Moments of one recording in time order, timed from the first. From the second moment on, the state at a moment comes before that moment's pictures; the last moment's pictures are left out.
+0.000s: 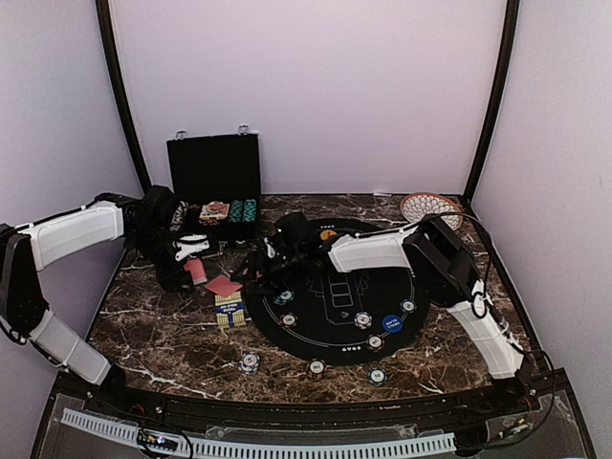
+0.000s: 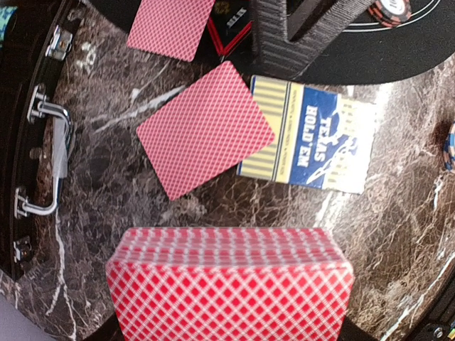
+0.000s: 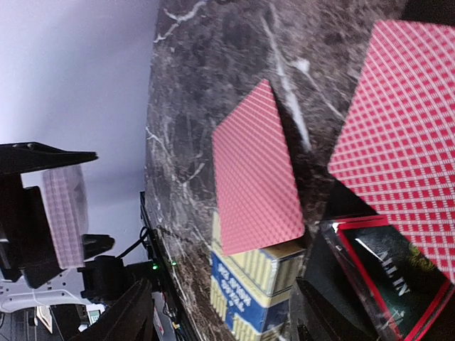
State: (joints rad) left arm -0.31 1.46 1.09 -0.91 0.16 0.81; right arm 0.91 2.46 1.86 0.01 -0.67 1.01
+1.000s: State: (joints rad) left arm -0.26 1.39 1.06 -0.91 0.19 0.86; right arm 0.93 2.58 1.97 0.04 -0.56 1.18
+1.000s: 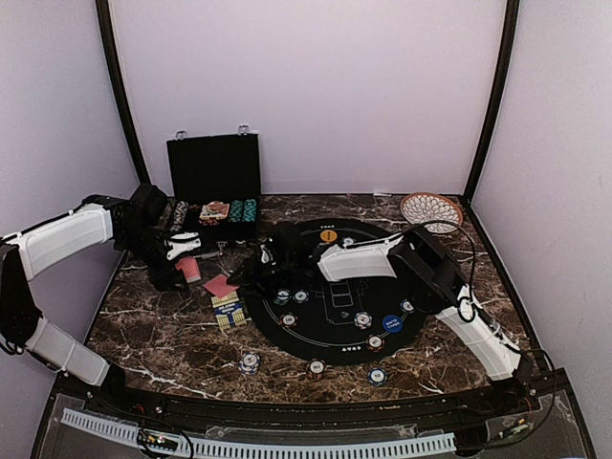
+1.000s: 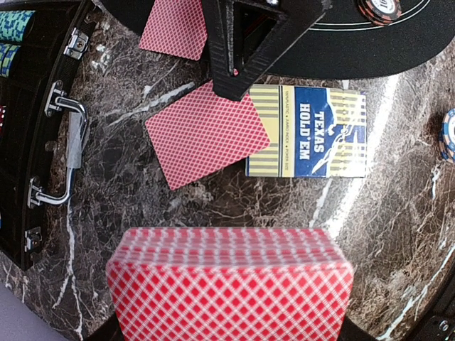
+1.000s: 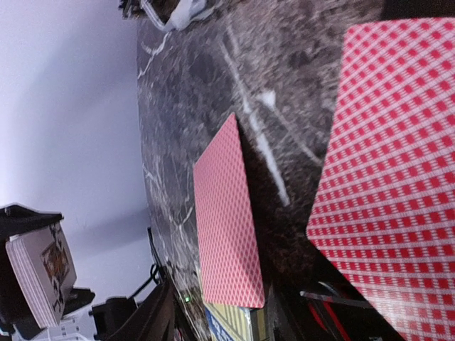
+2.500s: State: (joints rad) left arm -0.26 1.37 1.04 -0.95 0.19 0.88; right arm 0.96 2.60 1.86 0.39 -0.45 1.46
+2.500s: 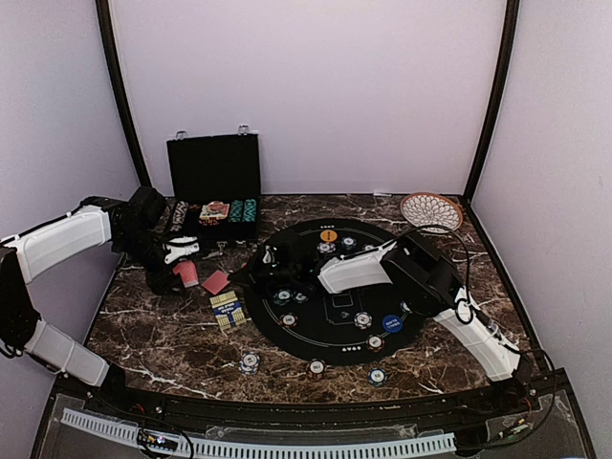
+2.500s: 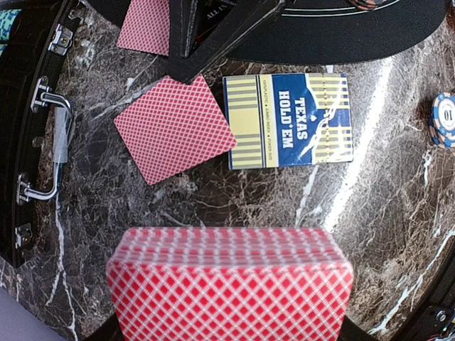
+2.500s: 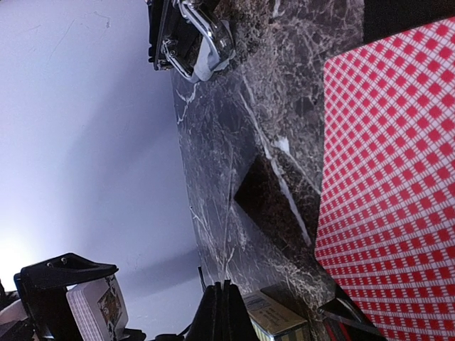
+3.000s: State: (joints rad) left arm -0.26 1.37 1.06 -0.96 0.20 0.88; right arm 0.95 2.59 1.80 0.50 -0.52 1.46
